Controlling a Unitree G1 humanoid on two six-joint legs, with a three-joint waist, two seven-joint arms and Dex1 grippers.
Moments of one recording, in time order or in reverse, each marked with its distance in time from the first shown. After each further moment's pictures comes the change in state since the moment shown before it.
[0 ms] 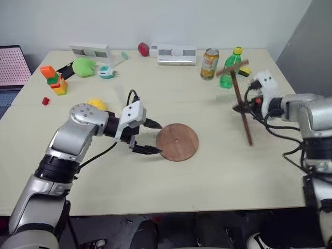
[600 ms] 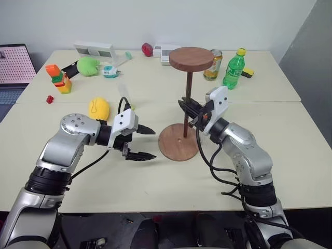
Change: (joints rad) left arm 0.099 0.017 0.050 -0.061 -0.008 -0.010 0.021; right arm 0.317 0.526 0.146 -0.226 -0.028 -0.616 -0.303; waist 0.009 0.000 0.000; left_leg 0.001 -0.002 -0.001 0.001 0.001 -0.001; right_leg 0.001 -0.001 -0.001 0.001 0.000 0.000
